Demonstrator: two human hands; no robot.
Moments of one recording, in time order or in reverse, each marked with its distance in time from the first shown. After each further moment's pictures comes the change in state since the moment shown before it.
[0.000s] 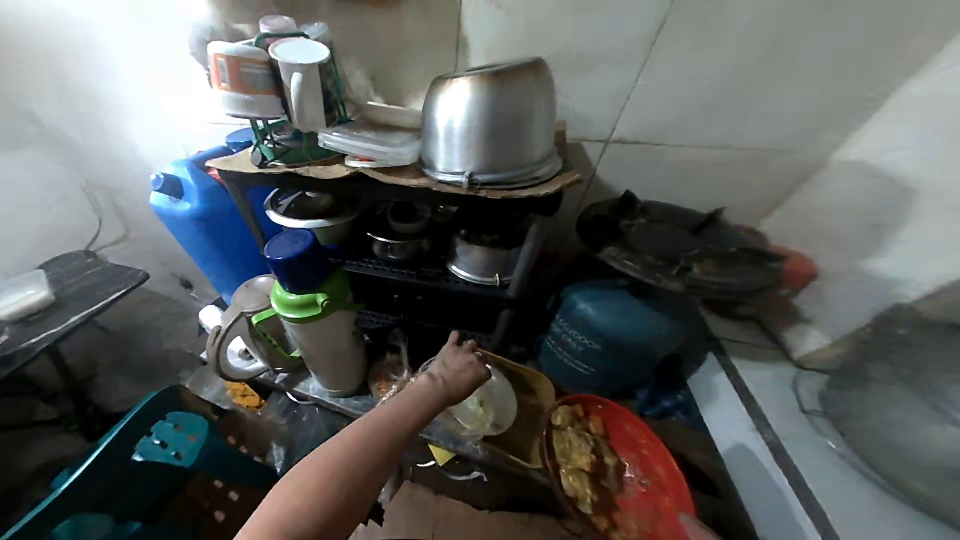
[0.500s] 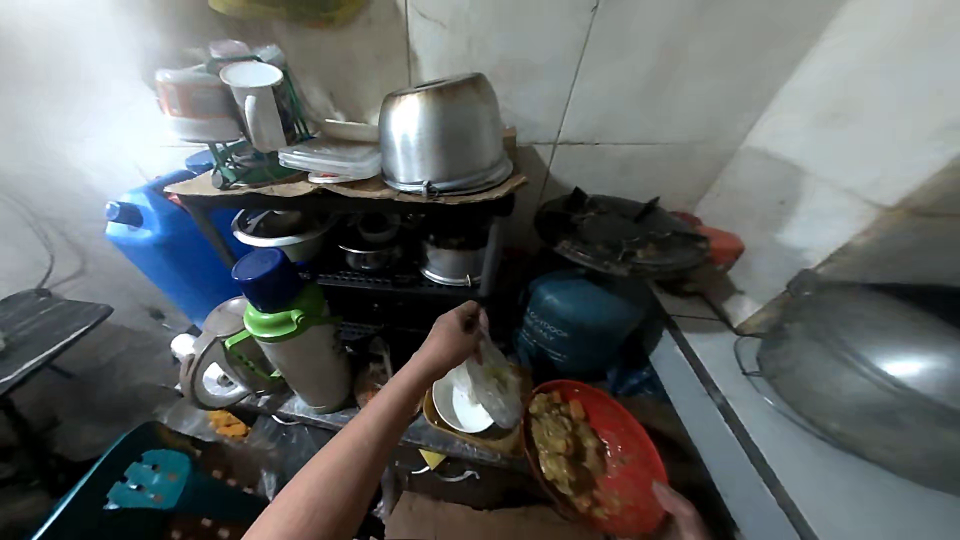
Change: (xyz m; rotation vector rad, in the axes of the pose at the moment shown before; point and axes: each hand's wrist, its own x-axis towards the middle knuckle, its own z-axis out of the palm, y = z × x) left_hand -0.007 0.024 -0.060 -0.962 0.333 -0.198; right_hand -0.009 -0.002 0.003 -0.047 0.058 -0.051
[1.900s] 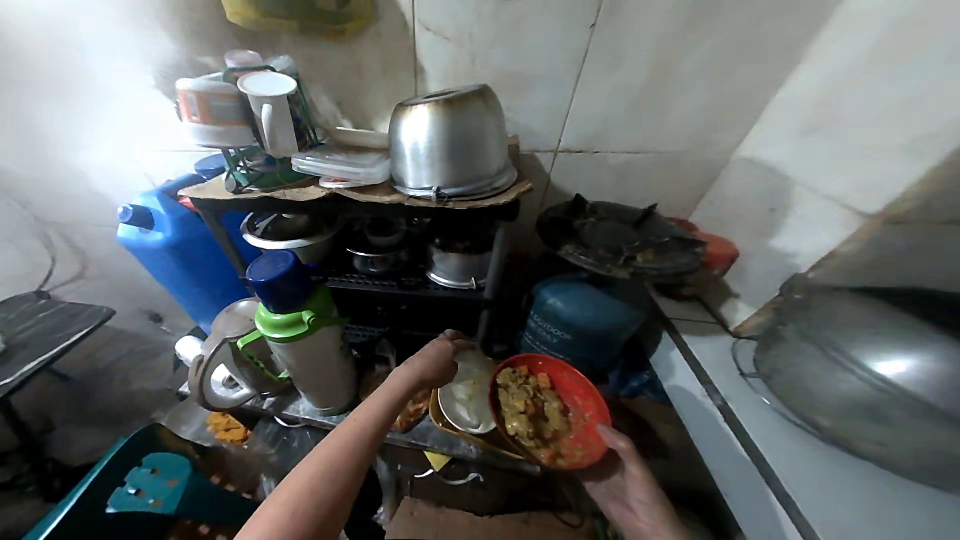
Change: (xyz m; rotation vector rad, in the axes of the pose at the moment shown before) left_hand -0.003 -0.047 -0.020 0.462 -0.269 0.046; right_hand 0.032 0.014 0.050 -0.191 0.043 0.102
